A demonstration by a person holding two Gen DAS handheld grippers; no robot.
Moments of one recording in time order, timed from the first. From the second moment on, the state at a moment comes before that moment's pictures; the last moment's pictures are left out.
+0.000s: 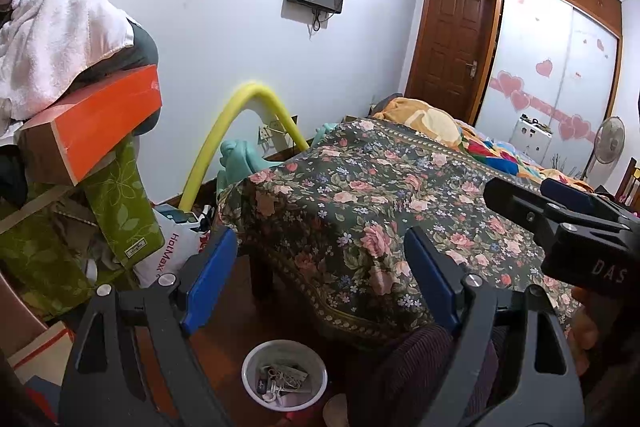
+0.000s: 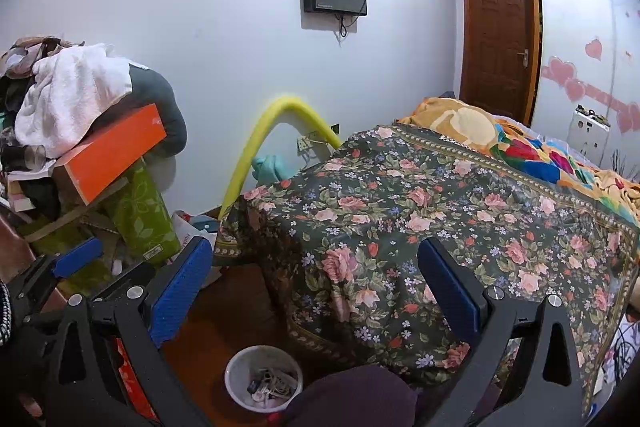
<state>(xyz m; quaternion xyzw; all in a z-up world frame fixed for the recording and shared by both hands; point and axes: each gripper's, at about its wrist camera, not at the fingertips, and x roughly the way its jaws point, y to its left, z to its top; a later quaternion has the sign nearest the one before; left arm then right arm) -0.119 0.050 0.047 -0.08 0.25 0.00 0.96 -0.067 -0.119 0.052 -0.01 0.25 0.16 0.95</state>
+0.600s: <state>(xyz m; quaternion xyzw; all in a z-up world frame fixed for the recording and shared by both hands) -0.117 0.048 0.046 -0.07 0.25 0.00 0.96 -0.066 -0.120 0.052 -0.01 0.26 0.16 0.95</state>
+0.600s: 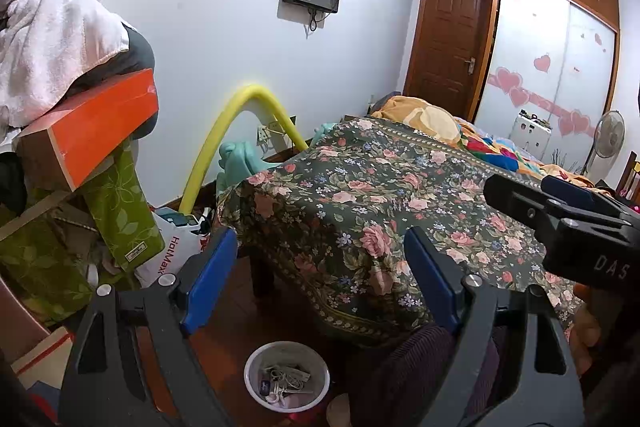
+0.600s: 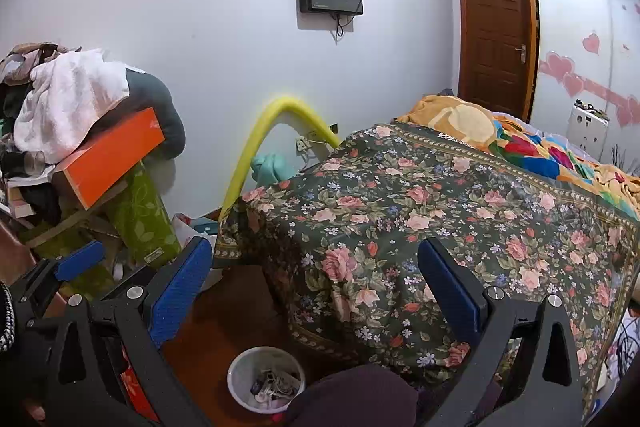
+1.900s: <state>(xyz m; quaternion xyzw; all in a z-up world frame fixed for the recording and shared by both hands) -0.112 0.053 0.043 -0.07 0.26 -0.02 0.96 -0.067 -0.121 0.052 -0.01 0.25 0.16 0.96</state>
